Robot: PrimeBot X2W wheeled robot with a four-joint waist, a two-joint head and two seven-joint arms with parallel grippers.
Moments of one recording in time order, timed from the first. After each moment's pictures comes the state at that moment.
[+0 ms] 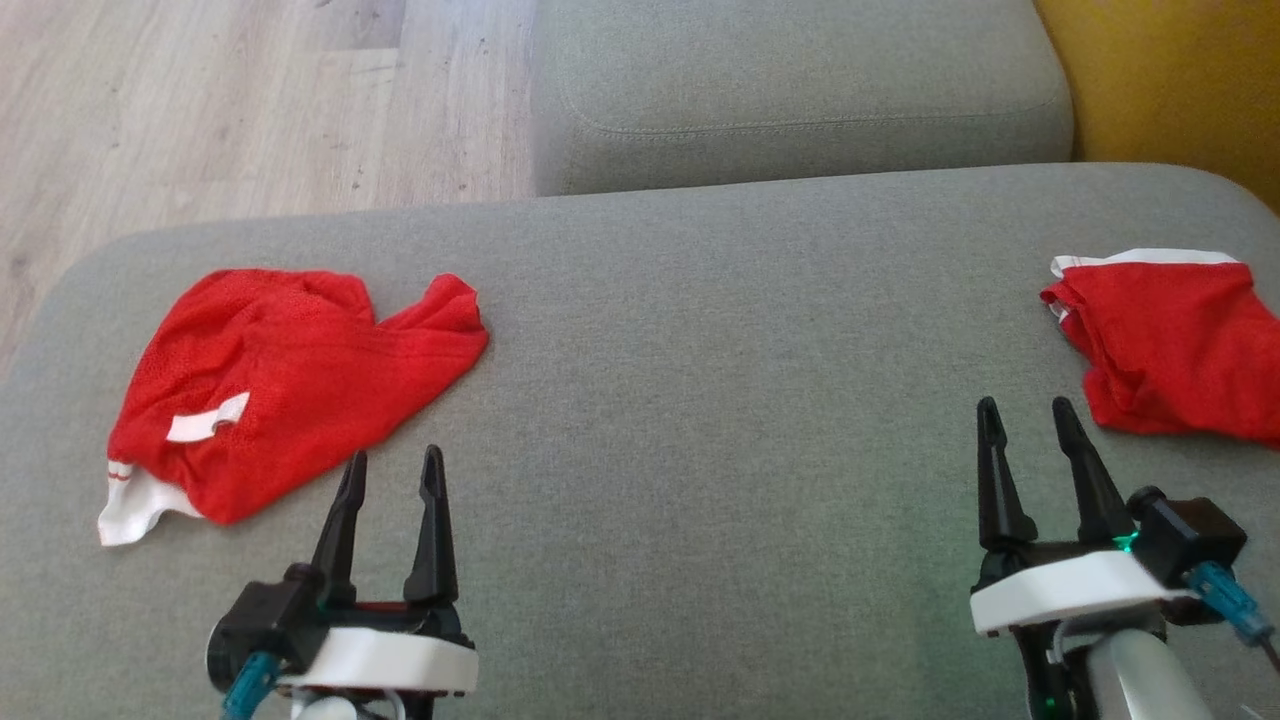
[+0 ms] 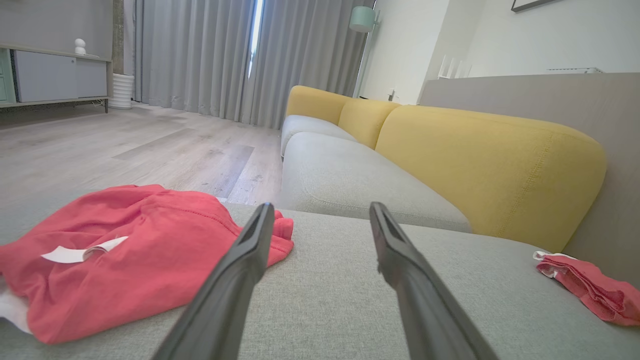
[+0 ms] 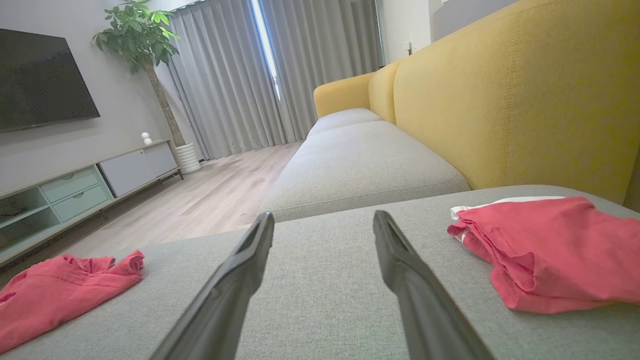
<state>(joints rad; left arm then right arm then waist) -0.01 0.05 -0.19 0.22 -0.32 -0.05 -0.26 -0.05 -0.05 0.03 0.29 0.24 0.13 -0.25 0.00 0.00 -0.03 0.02</state>
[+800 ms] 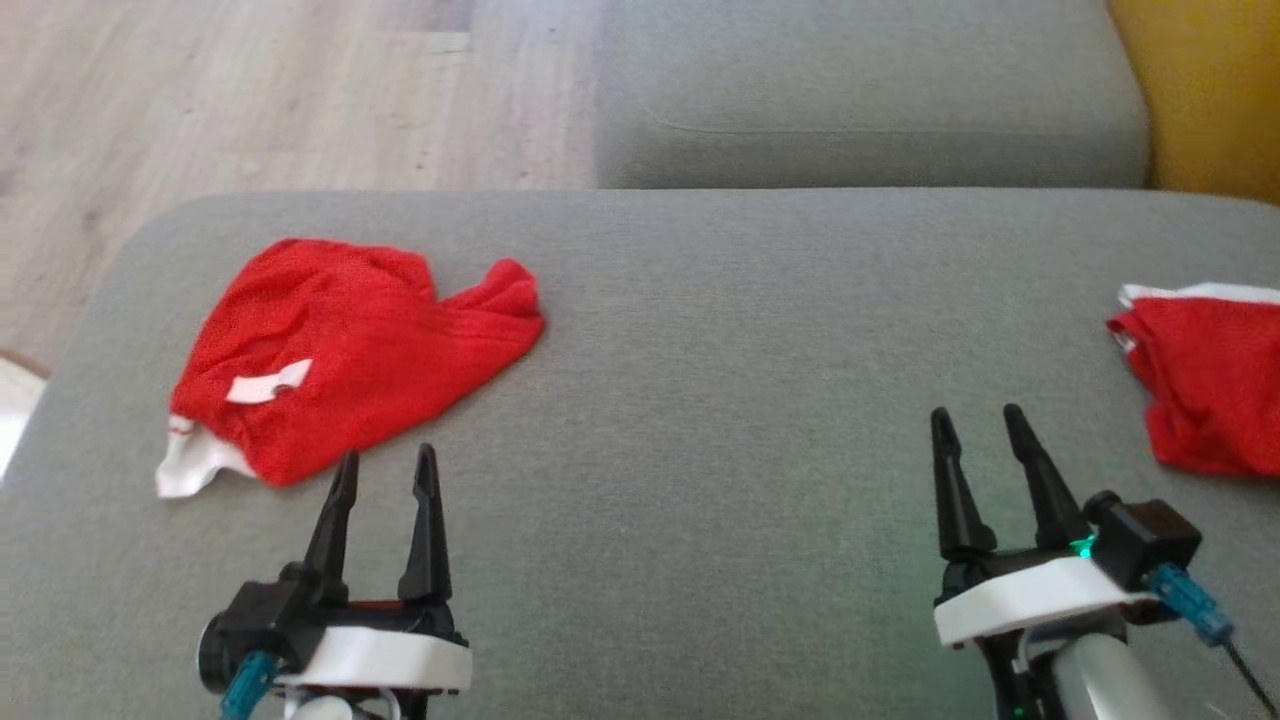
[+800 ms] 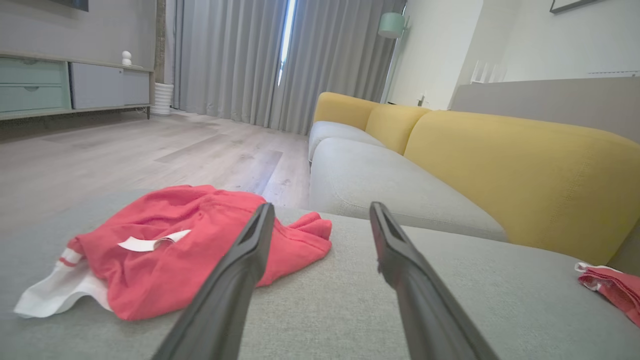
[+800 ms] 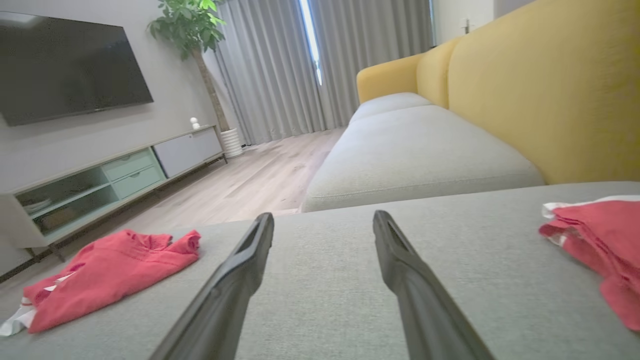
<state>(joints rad) -0.02 0.05 -0.18 0.22 -0.30 -0.04 -0.26 -0.05 -0.05 0.11 0.29 0.26 0.13 -0.25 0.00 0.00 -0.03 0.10</state>
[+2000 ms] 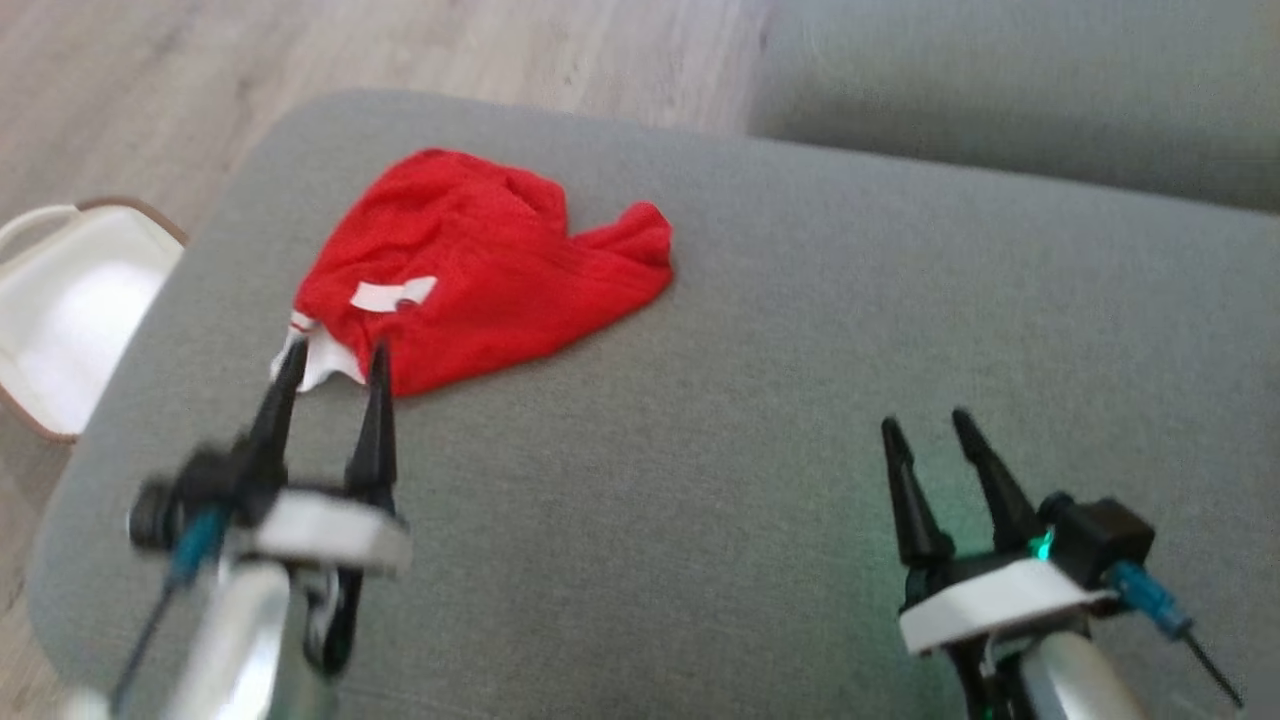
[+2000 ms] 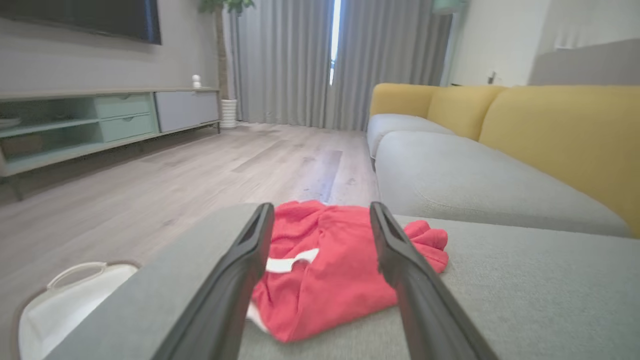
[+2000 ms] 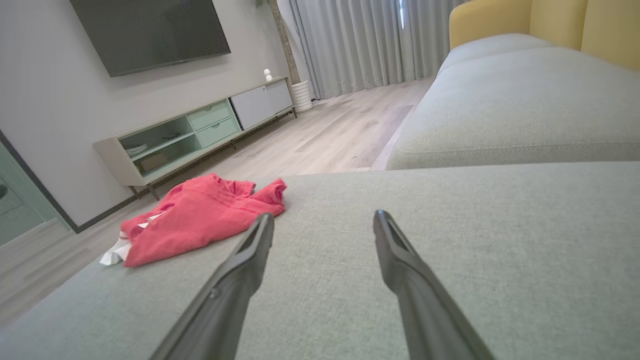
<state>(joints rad) -0.18 0.10 -0.10 0.34 -0.20 -0.11 -0.24 -0.04 -0.05 0.20 0.31 0.29 0.13 -0.25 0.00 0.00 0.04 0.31</state>
